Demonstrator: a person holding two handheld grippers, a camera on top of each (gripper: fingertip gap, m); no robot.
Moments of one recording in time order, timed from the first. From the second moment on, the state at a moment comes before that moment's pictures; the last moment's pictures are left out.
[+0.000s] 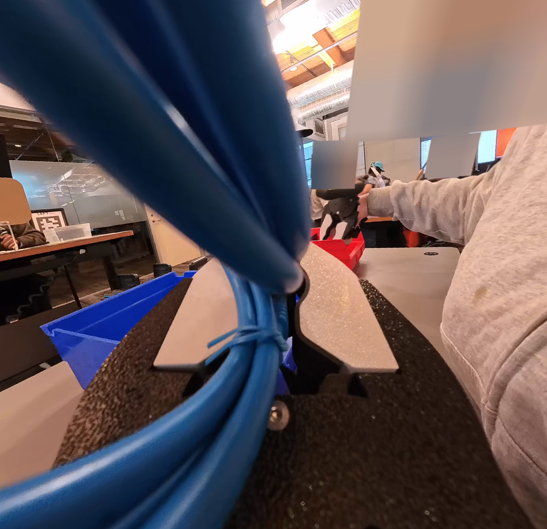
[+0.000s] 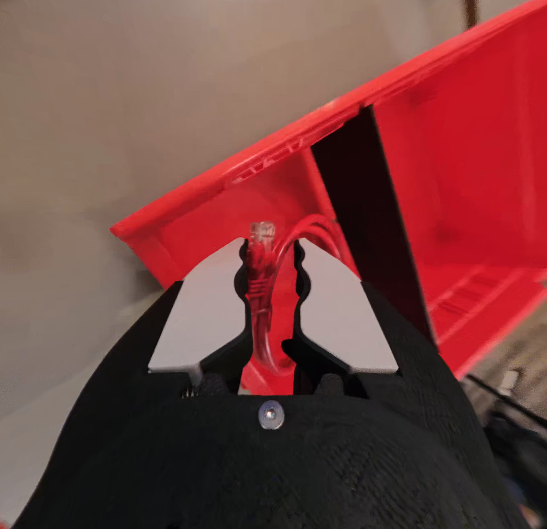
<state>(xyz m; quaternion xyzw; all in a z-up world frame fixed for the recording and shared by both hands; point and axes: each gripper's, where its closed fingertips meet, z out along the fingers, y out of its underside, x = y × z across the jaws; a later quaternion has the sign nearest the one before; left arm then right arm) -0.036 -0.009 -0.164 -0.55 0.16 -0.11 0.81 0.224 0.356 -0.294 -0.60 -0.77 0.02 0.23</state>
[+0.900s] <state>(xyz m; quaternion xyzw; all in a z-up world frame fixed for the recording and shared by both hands) -0.045 -0.007 -0.182 -0.56 0.12 -0.14 0.81 0.046 0.102 -0.132 -0.34 -0.73 0.39 0.45</state>
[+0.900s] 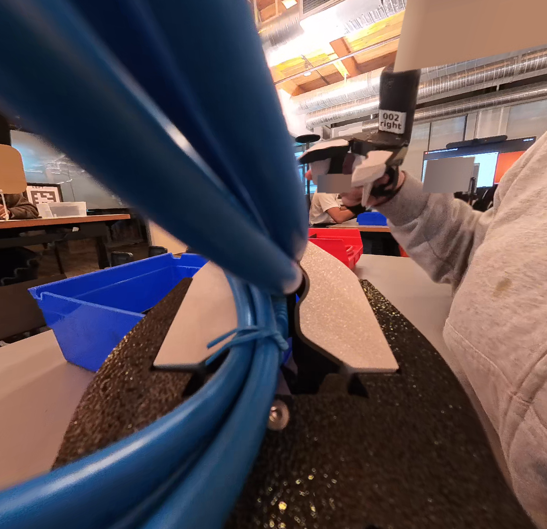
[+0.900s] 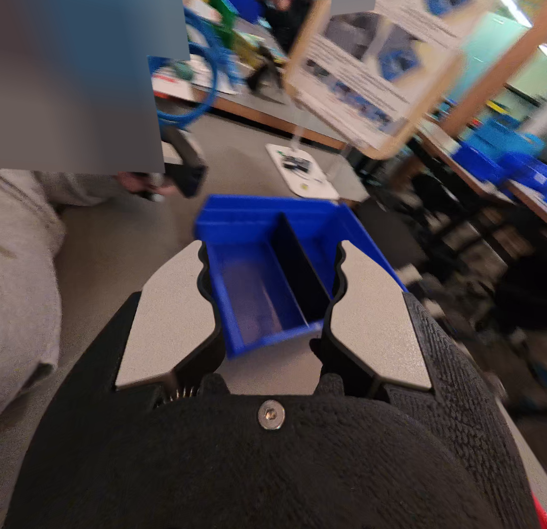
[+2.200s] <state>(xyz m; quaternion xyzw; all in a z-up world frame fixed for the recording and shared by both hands) -0.125 -0.049 -0.231 -0.81 0.32 0.38 0.32 -0.062 -0.050 -0.127 0.08 -0.76 0.16 0.62</state>
